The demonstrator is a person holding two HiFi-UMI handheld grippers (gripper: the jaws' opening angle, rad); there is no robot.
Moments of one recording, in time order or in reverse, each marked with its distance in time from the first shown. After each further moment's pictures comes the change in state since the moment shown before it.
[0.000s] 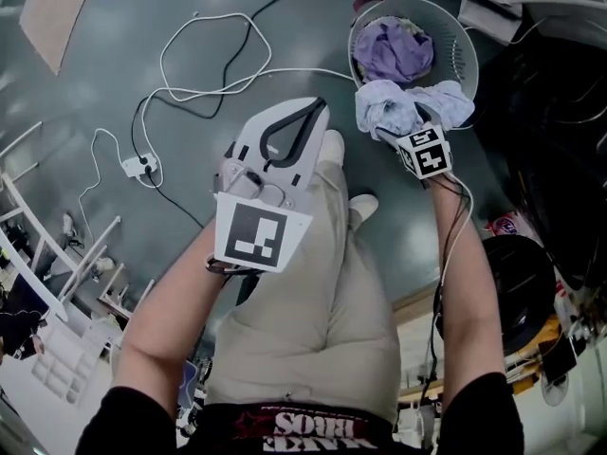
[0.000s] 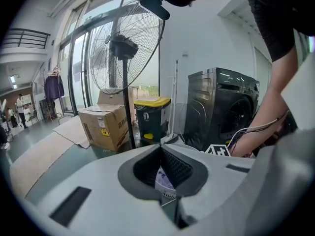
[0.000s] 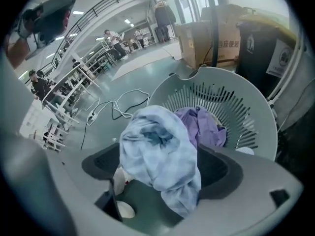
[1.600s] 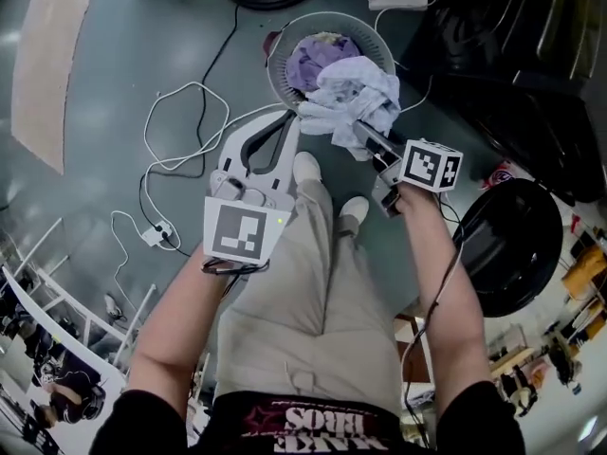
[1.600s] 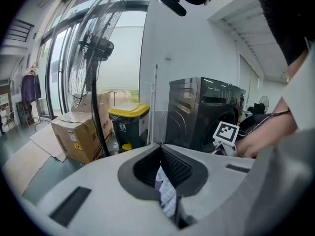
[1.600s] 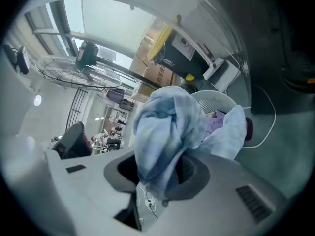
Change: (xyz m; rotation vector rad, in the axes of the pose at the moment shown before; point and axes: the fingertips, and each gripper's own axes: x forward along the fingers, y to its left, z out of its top) left arm 0.044 -0.078 0.098 0.030 -0.035 -0.202; right arm -0.205 -0.003 0.053 1.010 -0.570 0.281
